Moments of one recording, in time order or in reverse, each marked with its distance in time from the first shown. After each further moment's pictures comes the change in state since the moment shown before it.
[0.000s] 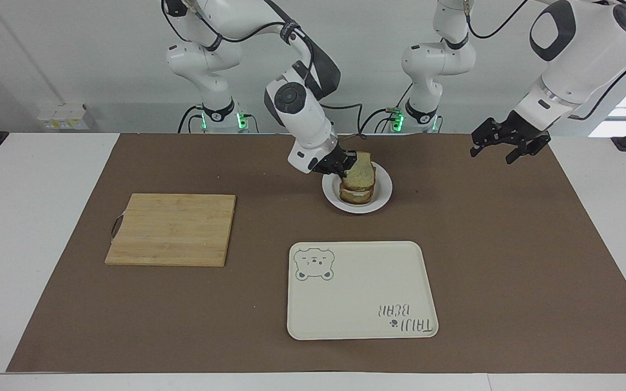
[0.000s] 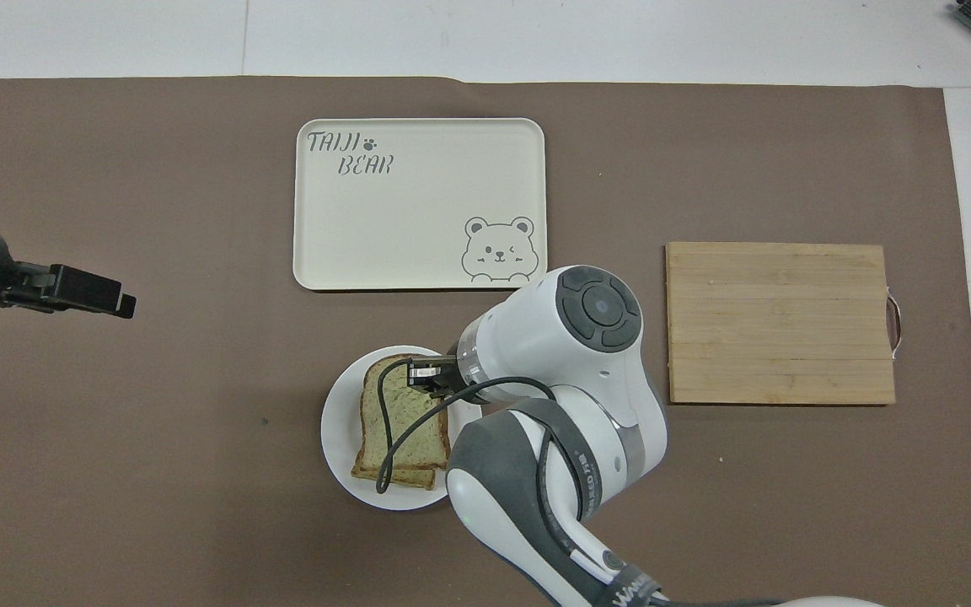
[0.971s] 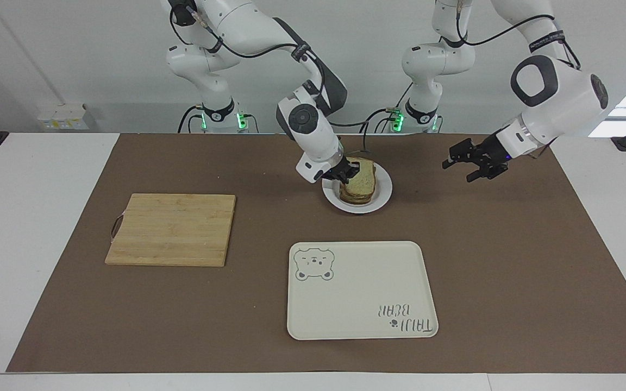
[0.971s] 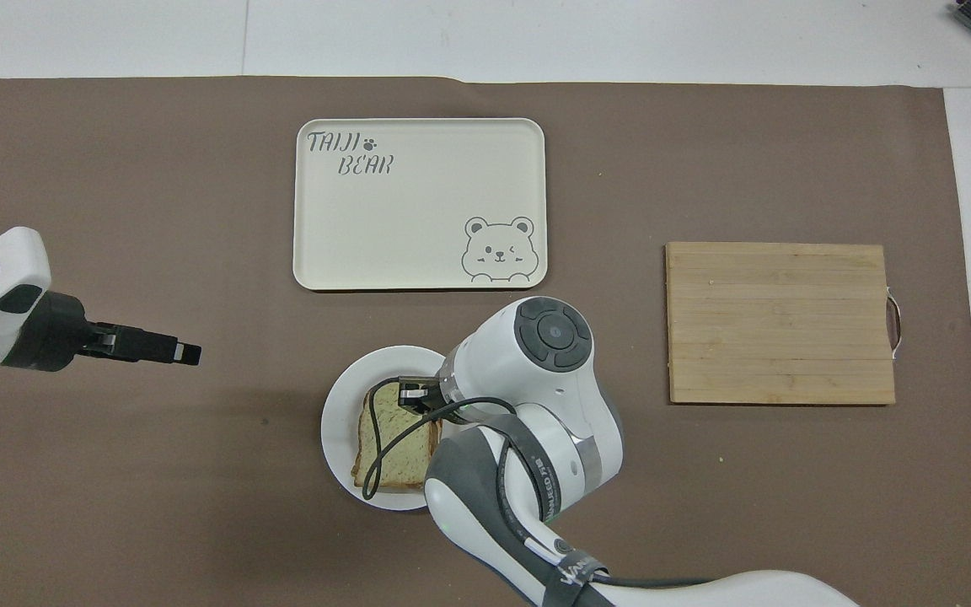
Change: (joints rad) left arm 0.047 -0.057 -0.009 -0.409 -0.280 0.237 0.273; right arm 0.049 0.064 -0.002 -0.054 0.001 0.061 0.053
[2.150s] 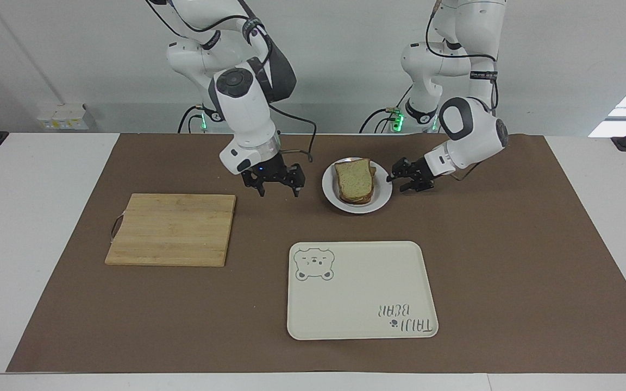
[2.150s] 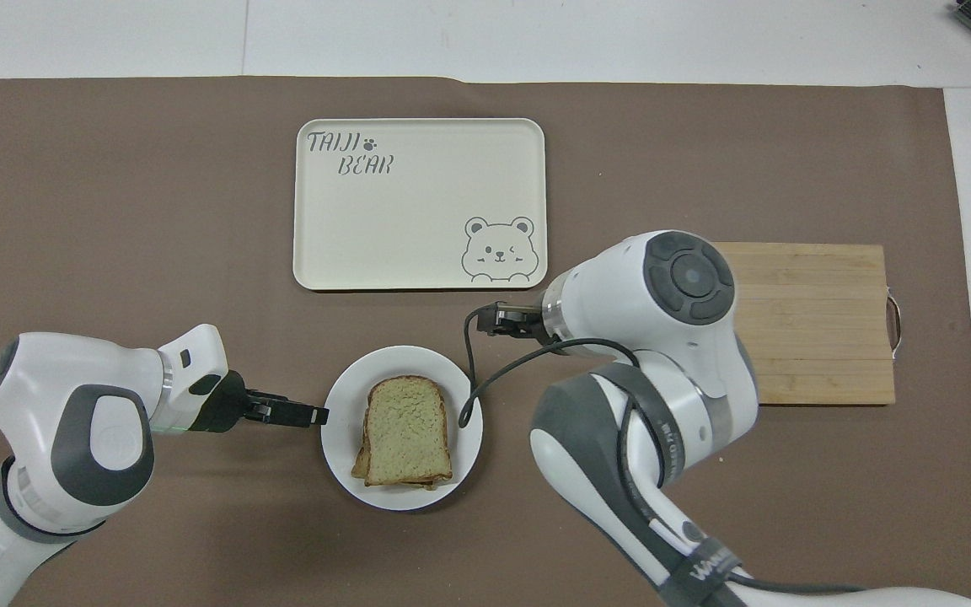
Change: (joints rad) left arm -0.226 0.048 -0.011 -0.363 -0.318 0.345 0.250; right arm -0.296 -0.196 -0.027 0.059 -0.331 -0.162 -0.002
